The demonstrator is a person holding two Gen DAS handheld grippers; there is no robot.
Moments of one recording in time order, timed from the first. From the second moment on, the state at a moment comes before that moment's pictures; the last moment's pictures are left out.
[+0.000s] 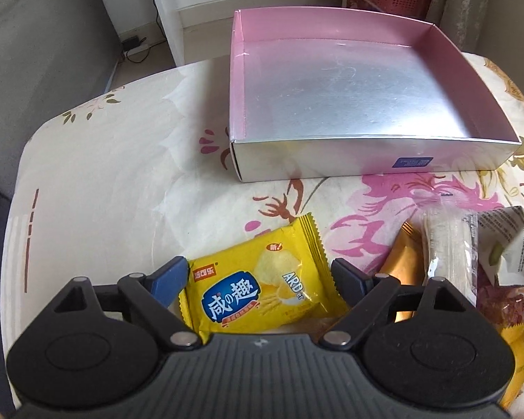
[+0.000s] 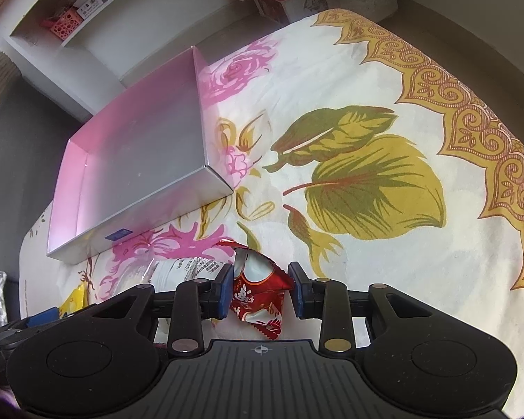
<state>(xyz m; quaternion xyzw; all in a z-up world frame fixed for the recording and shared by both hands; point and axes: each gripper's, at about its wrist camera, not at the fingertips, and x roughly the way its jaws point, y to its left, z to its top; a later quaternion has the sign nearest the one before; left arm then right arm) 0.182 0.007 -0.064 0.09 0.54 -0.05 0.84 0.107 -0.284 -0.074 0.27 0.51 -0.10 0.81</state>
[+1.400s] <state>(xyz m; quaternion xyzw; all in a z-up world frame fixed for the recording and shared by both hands) 0.182 0.049 -0.075 0.01 0.55 0.01 0.84 0.109 -0.265 -0.030 0.29 0.46 -0.05 0.84</state>
